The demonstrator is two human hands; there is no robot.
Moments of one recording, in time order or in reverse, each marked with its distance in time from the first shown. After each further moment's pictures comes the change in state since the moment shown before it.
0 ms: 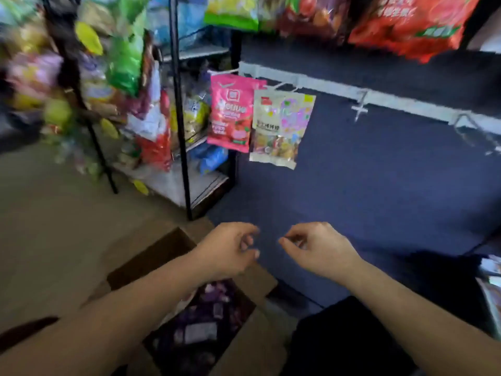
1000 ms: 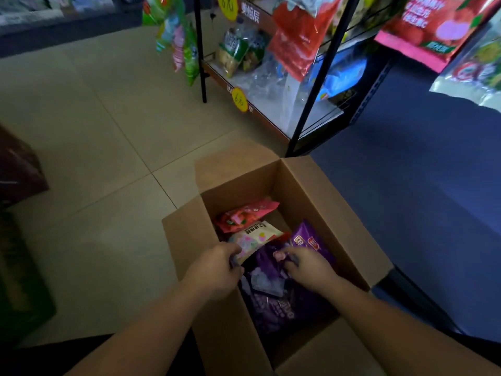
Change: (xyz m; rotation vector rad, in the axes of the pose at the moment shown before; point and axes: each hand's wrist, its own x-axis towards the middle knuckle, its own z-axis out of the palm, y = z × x) left_hand -0.142 -0.272 0.031 -0.042 -0.024 -0.705; right_hand 0.066 -0.060 0.367 -0.010 -0.659 -0.108
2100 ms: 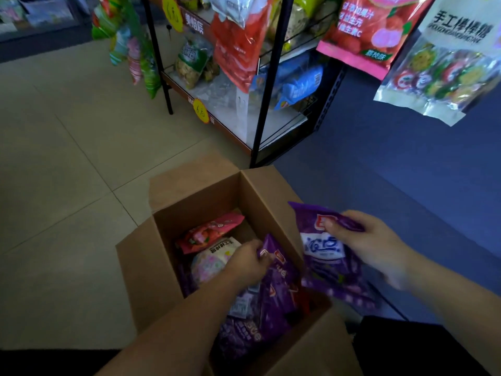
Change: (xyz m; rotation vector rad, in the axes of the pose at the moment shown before) left_hand 0.102 0.105 0.089 -0.229 -0.057 0.128; right_hand -0.077 0.062 -0.172 0.895 0.306 0.191
